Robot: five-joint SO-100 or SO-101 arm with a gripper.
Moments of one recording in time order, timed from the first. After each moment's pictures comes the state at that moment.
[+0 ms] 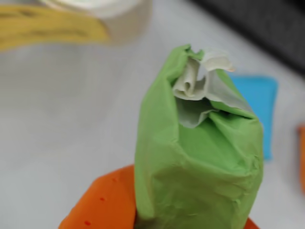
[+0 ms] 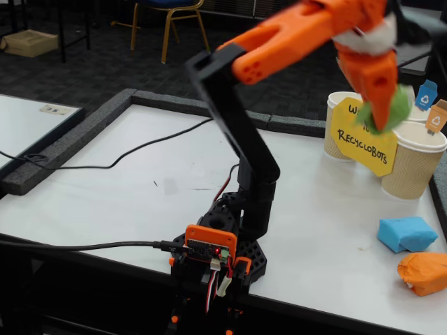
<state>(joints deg) 48.8 125.4 95.8 94.7 -69.5</state>
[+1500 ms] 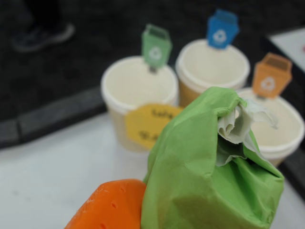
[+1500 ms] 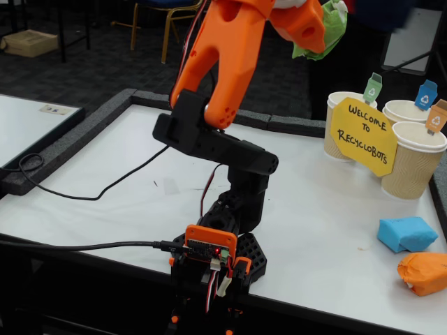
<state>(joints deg) 23.8 149.6 90.4 99.7 -53.8</state>
